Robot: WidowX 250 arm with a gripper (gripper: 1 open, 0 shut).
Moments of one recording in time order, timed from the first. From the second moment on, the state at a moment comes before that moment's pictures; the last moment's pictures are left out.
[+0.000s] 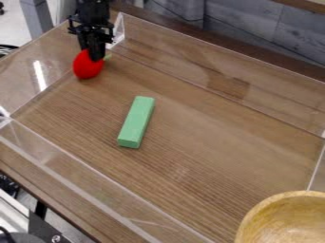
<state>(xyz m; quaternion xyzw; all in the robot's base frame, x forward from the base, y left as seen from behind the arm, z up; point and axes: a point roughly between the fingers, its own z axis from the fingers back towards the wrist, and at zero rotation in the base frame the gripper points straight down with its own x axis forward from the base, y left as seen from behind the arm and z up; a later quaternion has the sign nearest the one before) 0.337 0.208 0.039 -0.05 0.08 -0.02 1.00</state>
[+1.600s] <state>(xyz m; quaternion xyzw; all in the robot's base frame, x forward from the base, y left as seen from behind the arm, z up) 0.289 0.210 0.039 -0.08 0.11 0.01 0.99</state>
